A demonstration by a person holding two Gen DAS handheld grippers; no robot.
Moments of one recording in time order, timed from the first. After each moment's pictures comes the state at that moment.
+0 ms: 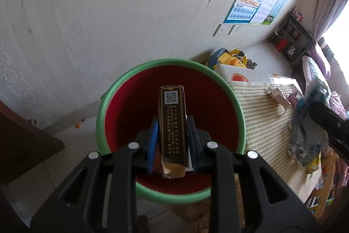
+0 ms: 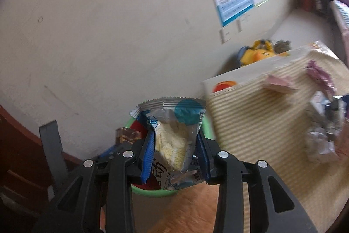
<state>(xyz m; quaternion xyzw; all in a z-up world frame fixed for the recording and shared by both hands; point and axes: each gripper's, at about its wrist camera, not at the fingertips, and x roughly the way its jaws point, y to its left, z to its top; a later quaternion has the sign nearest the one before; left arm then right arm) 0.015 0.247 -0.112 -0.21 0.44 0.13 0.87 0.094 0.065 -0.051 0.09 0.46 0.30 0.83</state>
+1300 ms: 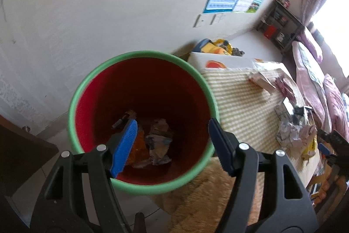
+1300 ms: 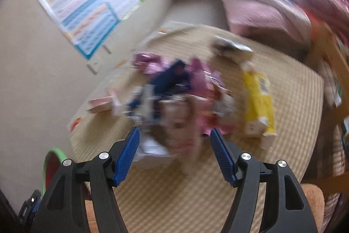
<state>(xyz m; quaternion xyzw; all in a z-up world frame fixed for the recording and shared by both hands) 0.027 0.187 -0.102 -0.17 0.45 0.08 0.87 0.106 -0.214 -0.115 0.21 0.48 -0.06 0.85</state>
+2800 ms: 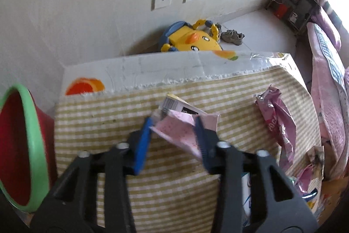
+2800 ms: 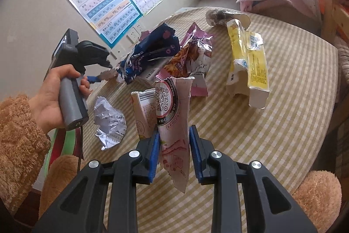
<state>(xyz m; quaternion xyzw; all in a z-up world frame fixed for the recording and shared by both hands) 0.268 -0.015 -0.159 -0.13 0.51 0.13 0.84 0.032 -0.246 -0.161 0.23 0.44 0.07 0.87</state>
